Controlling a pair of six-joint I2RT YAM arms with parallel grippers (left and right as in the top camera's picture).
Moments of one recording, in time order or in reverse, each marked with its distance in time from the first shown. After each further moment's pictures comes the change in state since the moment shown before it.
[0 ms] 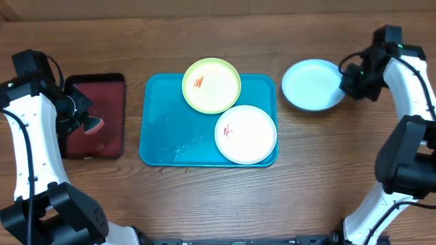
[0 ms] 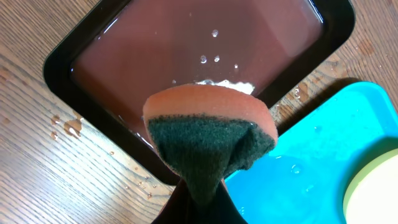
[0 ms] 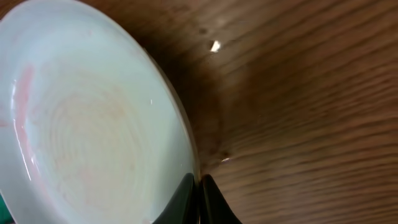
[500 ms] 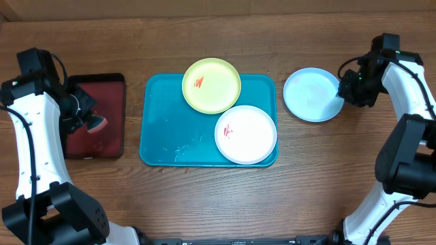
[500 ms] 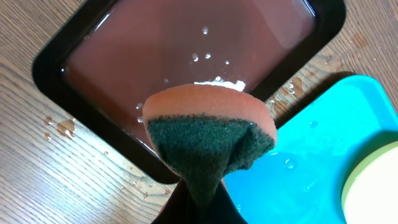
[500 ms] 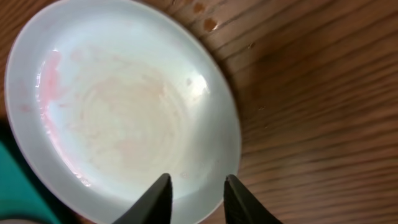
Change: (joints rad) left arm -0.028 0.000 0.000 0.003 0.000 0.000; right arm 0.006 0.000 -0.045 0.019 -0.050 0.001
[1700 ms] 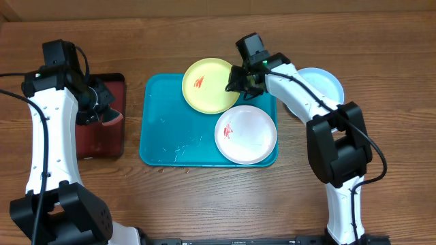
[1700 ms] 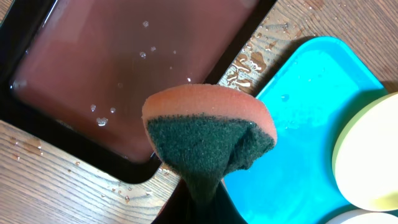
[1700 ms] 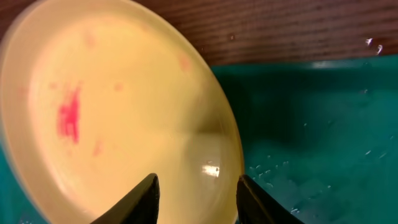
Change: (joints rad) left arm -0.121 0.000 0.000 0.027 0.007 0.056; right arm 0.657 0.191 0.149 0.328 0.054 0.343
